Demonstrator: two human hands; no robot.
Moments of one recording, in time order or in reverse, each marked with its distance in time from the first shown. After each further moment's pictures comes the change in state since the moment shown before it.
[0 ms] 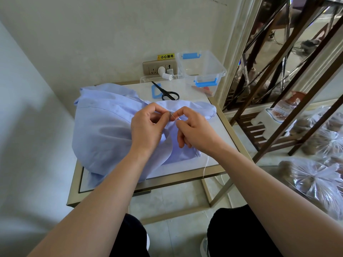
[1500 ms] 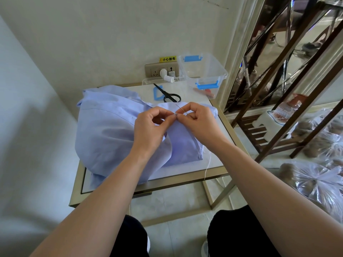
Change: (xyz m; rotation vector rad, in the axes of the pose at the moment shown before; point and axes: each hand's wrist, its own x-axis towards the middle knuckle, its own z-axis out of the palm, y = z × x) left_hand 0.004 -0.002 -0.003 -0.066 -0.067 0.006; right_hand 0.014 -0.001 -0.010 0.103 0.175 -0.033
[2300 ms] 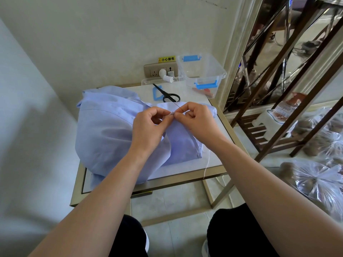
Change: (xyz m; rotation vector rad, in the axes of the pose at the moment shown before) left_hand 0.000 0.003 -0.003 0.084 0.012 -0.009; right_hand 0.005 0.004 0.001 -0.047 0.019 -0.003
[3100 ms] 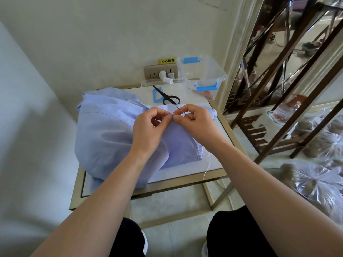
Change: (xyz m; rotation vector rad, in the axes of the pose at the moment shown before) left_hand 0.005 -0.003 0.000 -0.014 -0.013 0.051; right_hand 0.004 0.003 -0.001 0.081 -0.046 0.030
